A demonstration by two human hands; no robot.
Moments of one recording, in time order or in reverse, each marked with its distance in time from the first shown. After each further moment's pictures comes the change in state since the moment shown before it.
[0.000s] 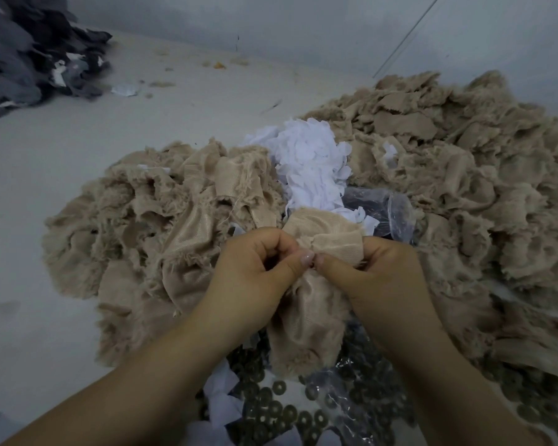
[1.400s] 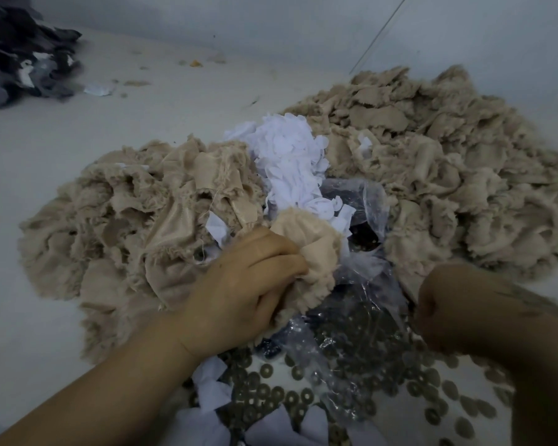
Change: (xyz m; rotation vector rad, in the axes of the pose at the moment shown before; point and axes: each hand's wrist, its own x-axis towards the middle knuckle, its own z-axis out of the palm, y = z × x) left_hand -0.003 -0.011 -0.008 0.652 -0.287 0.820; right_hand -0.014 -0.029 -0.094 -1.509 -0.481 0.416
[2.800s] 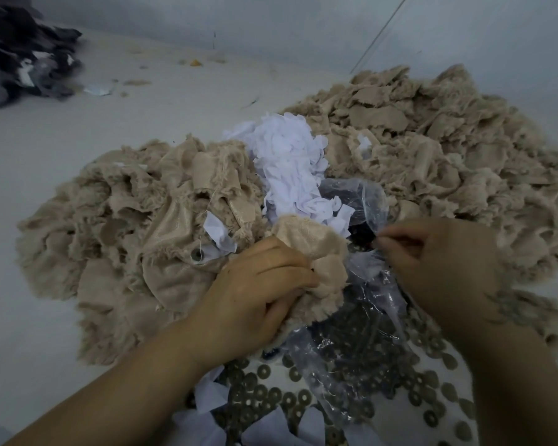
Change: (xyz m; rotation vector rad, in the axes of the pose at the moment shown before) left_hand -0.002 0.003 0.012 -0.104 0.044 0.008; right_hand 0.019 -0.015 0.007 0.526 0.892 -0.142
